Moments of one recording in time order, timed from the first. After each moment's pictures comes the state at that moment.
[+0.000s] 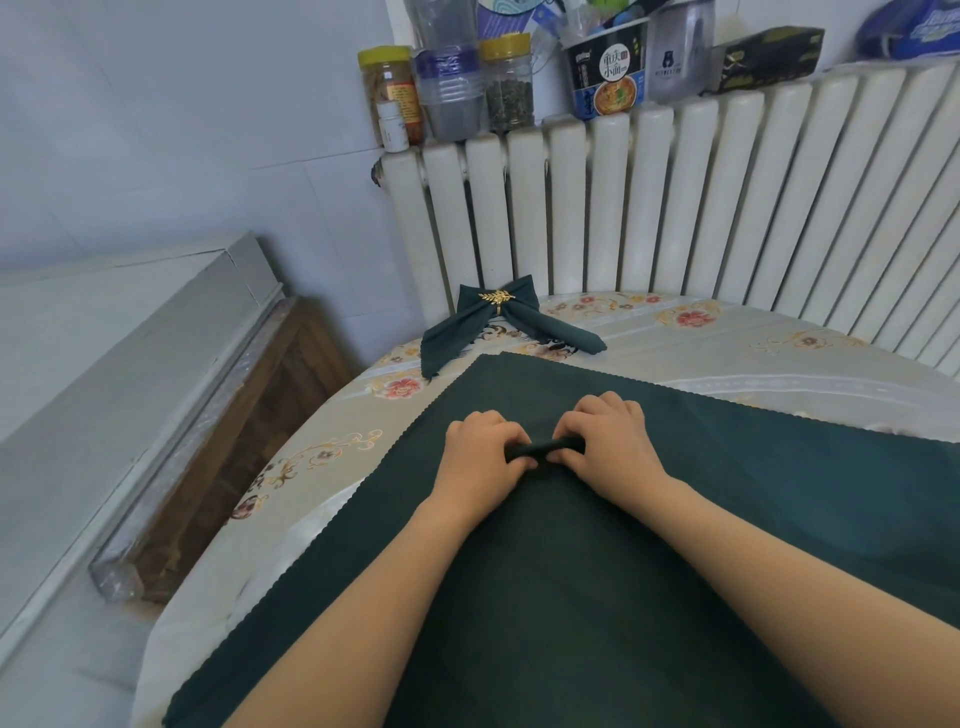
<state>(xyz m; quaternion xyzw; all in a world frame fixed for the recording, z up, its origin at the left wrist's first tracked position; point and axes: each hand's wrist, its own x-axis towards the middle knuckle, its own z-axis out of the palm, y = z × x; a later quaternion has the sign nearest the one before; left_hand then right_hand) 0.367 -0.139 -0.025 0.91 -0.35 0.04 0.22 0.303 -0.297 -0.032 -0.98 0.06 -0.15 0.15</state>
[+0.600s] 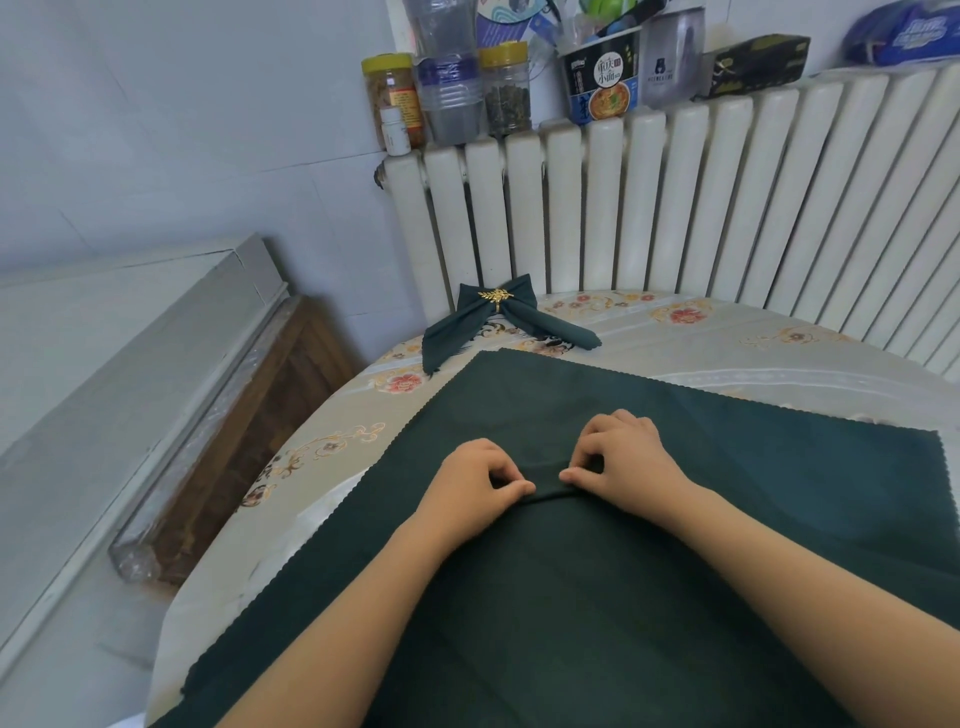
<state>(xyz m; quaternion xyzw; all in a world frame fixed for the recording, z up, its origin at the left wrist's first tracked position) 0.340 -0.111 -0.025 0.89 -0.33 -0.08 0.30 0.270 -0.303 -0.027 -0.98 0.03 -0.08 0.19</state>
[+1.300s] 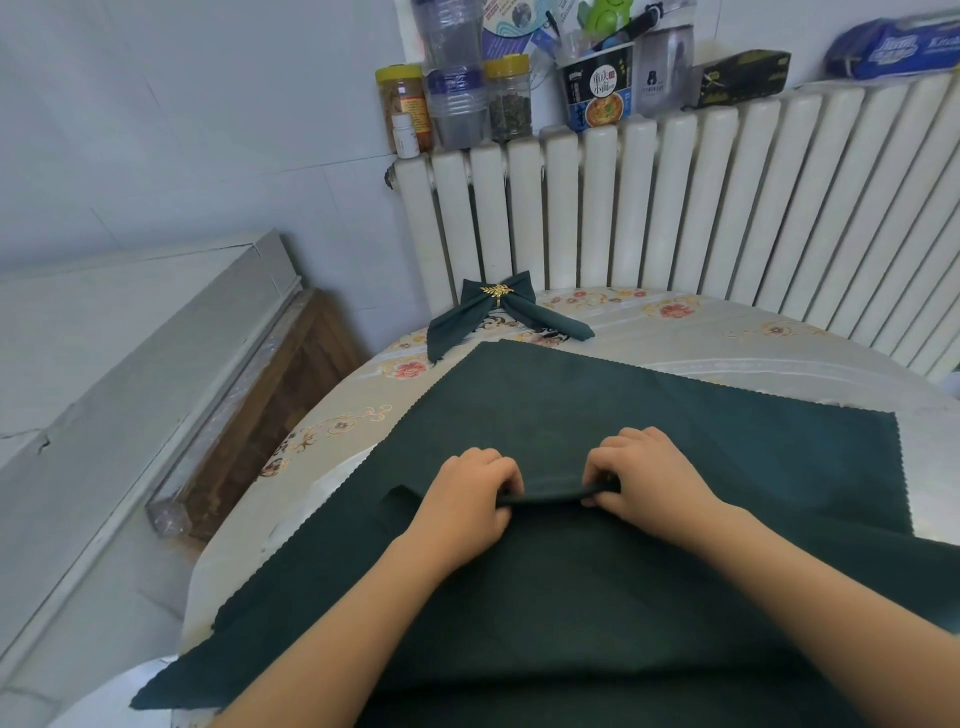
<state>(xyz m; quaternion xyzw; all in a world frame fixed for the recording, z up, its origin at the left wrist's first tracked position) 0.287 -0.088 -0.017 0.89 -0.42 0.02 0.16 0.208 -0.293 -0.015 -0.99 -0.03 -0.10 0.10</state>
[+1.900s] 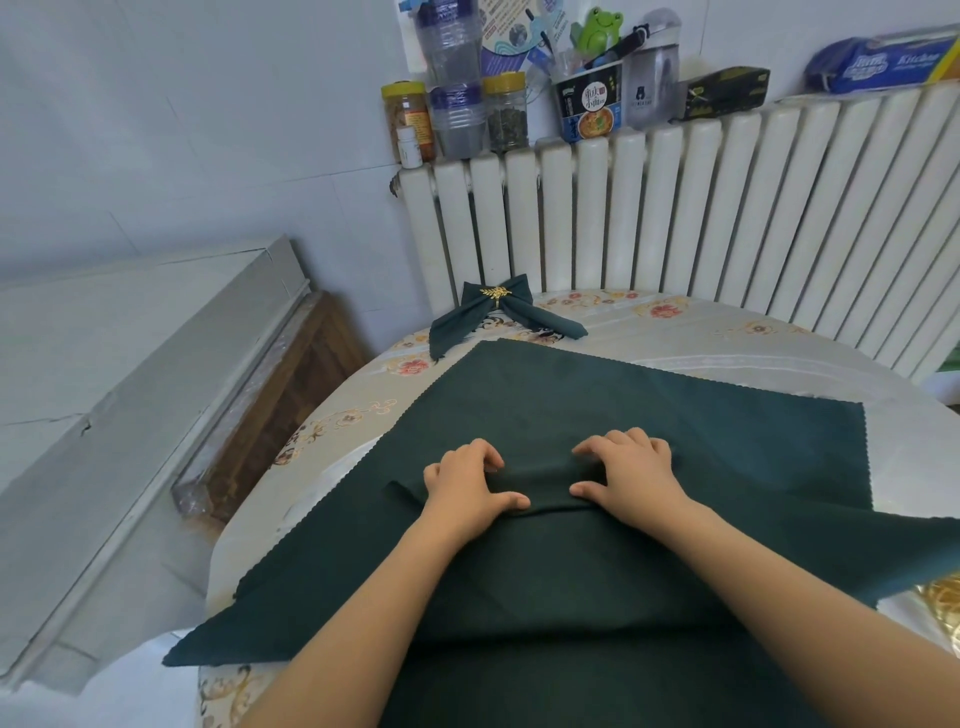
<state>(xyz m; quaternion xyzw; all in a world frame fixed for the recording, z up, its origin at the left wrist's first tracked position) 0.271 -0.094 -0.015 0.94 -0.22 -0.07 0.25 0.197 -0.279 -0.025 -0.98 0.10 -0.06 0.15</state>
